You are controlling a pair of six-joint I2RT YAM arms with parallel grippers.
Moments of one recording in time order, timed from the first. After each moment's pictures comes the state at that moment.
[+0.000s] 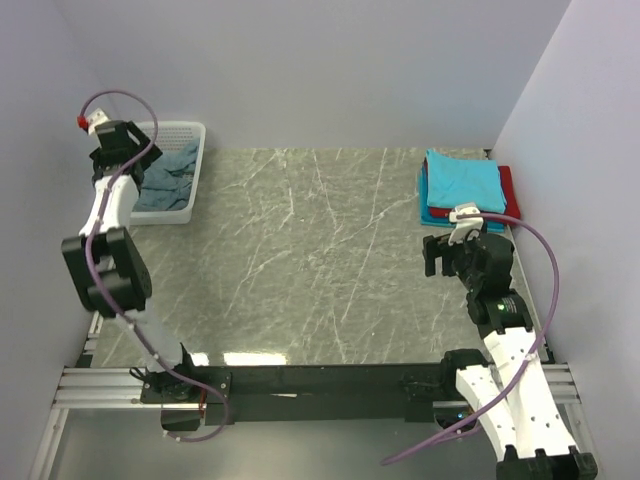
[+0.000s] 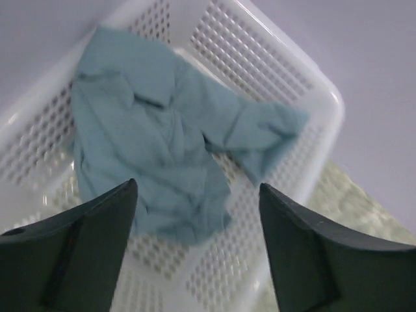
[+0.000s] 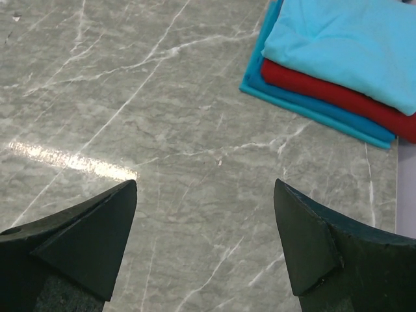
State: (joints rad) left arm 0.27 1.76 1.46 -0.15 -0.13 -0.48; right arm 0.06 0.63 0.64 -0.41 -0.11 -0.17
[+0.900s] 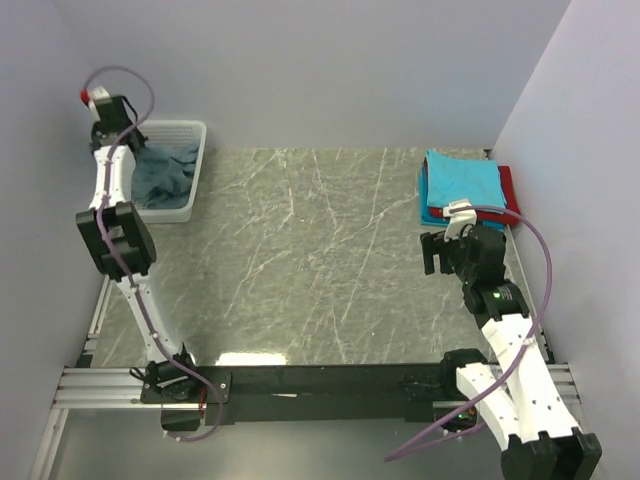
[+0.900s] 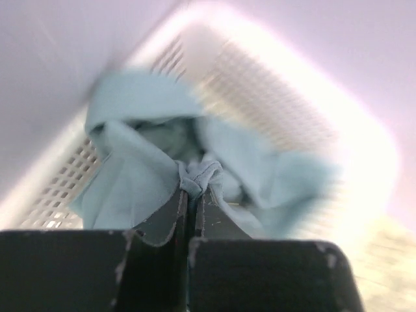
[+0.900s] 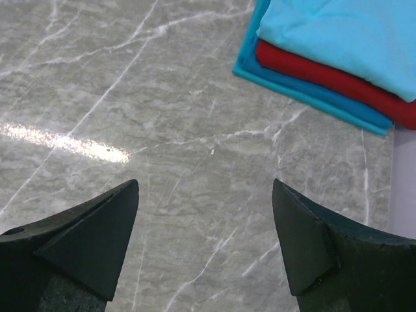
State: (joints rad) left arm 0.29 2.26 2.14 -0.42 -0.19 -0.37; right arm 0.09 0.74 0.67 -0.43 -0.03 -0.19
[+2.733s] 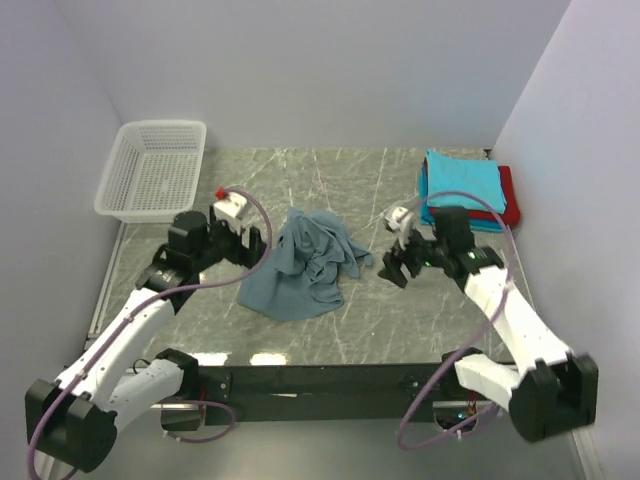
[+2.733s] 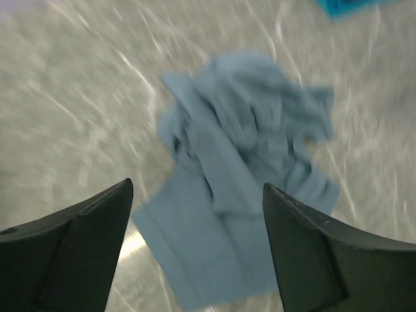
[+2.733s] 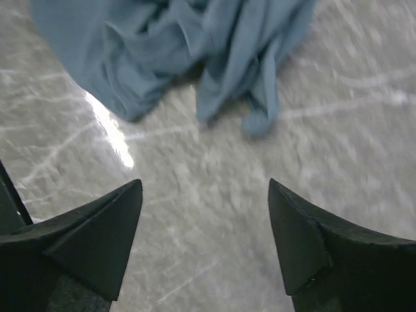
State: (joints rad) left arm -0.36 0.91 0.78 -0.17 0.24 -0.01; right arm 0.20 0.97 0.72 -0.51 -0.62 -0.56
